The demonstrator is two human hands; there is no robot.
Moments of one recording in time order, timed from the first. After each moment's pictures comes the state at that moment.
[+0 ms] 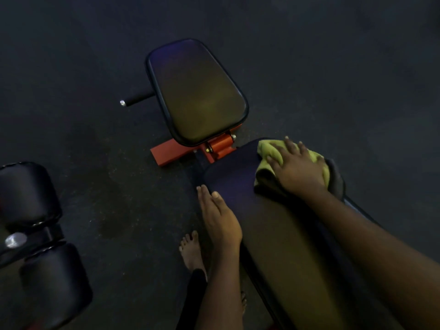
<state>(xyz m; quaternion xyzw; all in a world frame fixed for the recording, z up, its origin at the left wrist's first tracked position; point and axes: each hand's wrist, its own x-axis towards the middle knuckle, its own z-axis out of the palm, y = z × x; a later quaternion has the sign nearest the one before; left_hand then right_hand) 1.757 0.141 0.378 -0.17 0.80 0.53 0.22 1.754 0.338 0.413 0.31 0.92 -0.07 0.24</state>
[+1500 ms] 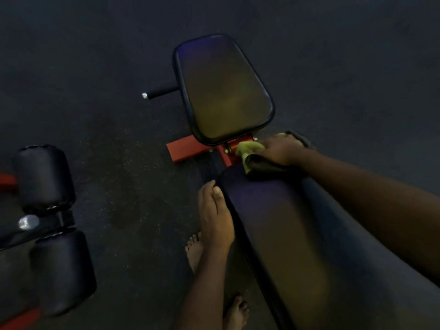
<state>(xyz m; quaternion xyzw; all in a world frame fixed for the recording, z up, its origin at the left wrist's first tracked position) 1.725 0.109 0.358 -0.11 0.82 0.53 0.19 1.640 0.346 0.362 0.13 0.92 -0.10 0.35</state>
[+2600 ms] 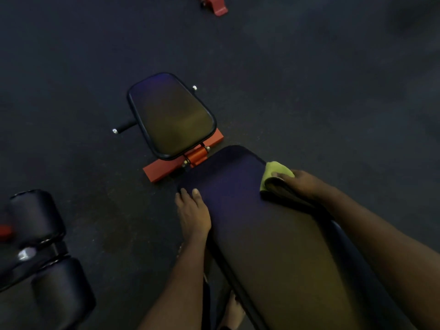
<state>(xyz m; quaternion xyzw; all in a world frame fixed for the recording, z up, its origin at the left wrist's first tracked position) 1.762 0.145 0.405 -0.09 0.89 0.35 0.27 1.866 0.413 0.471 0.42 0.78 -0.37 0.29</state>
